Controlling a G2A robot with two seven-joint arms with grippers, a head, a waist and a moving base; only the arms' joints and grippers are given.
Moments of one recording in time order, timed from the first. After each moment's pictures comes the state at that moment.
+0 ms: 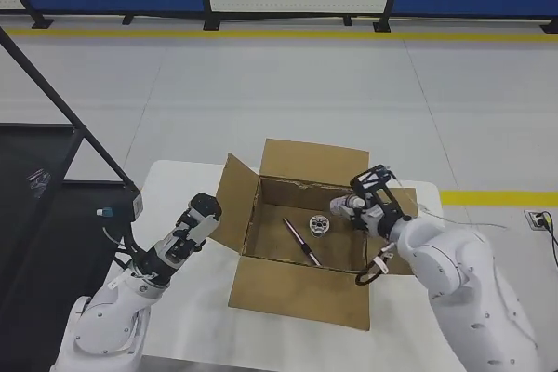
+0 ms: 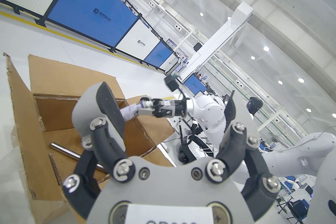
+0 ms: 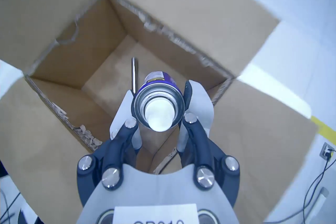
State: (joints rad) left arm 1.22 -1.32 -1.60 -1.84 0.09 -0.56 -0.58; right arm -0.90 -1.22 1.34 -1.83 -1.08 -0.12 0.88
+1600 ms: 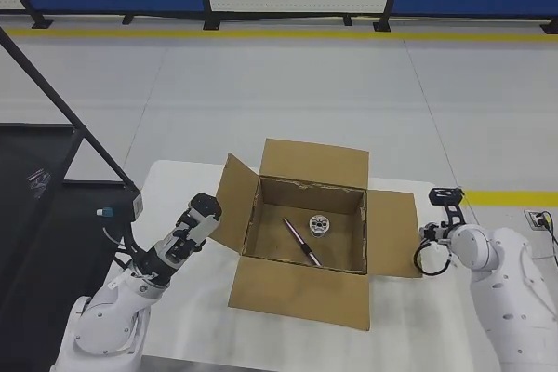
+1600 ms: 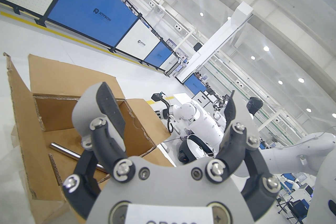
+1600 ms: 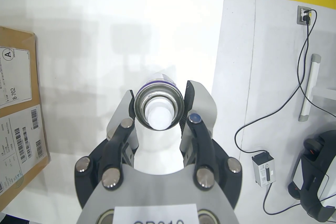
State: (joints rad) left arm 1.22 -1.32 -1.60 -1.84 0.09 -0.56 -0.58; right arm -0.76 -1.19 1.50 -1.18 -1.21 -0.05 0.99
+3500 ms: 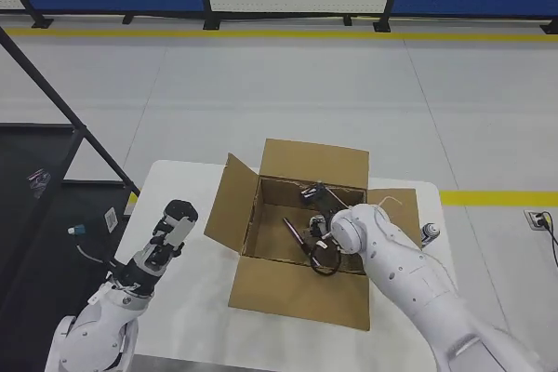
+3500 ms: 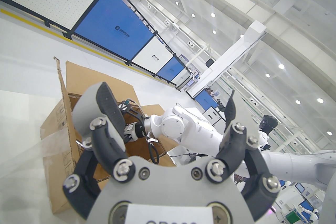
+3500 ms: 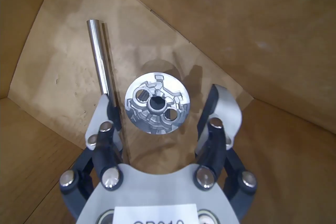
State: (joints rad) left arm 1.32 -1.31 -1.67 -1.90 0.13 -0.53 -0.46; right arm -0.34 -1.47 0.70 -0.70 -0.91 -0.05 0.78
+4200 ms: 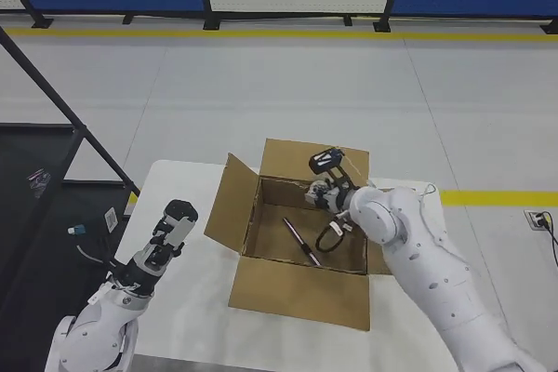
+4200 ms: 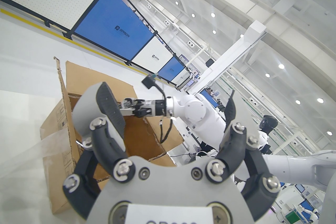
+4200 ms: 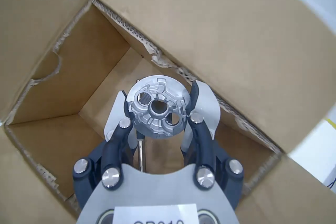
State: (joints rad) left arm 1.32 -1.31 -1.67 -1.90 0.13 -0.53 -0.46; right arm -0.57 -1.32 1.08 -1.35 -1.00 -0.08 0.88
